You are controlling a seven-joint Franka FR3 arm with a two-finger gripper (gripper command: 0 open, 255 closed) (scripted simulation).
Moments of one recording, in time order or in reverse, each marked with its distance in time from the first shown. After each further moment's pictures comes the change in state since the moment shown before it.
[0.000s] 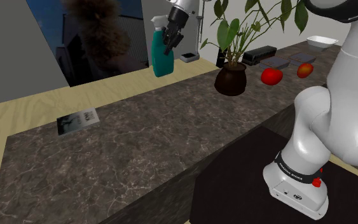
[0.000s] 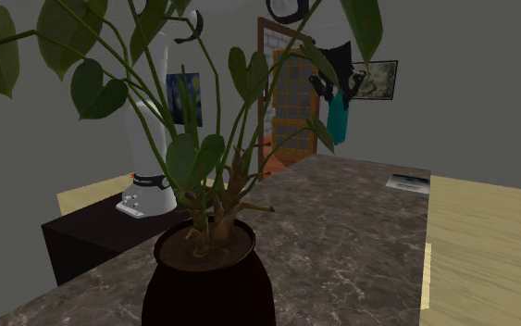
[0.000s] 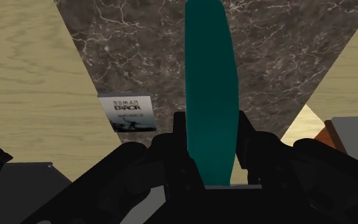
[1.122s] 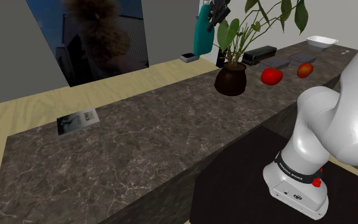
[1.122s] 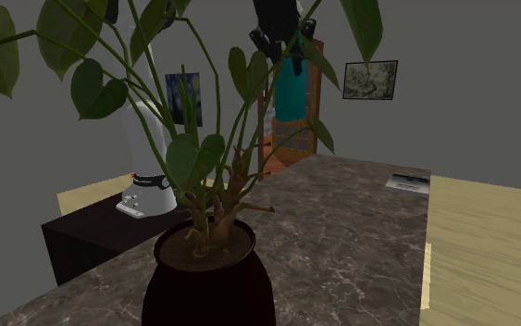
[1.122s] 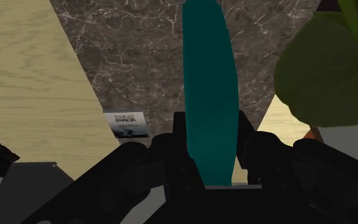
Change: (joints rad) arm -0.109 -0.226 -0.140 0.045 -0.212 -0.262 -0.093
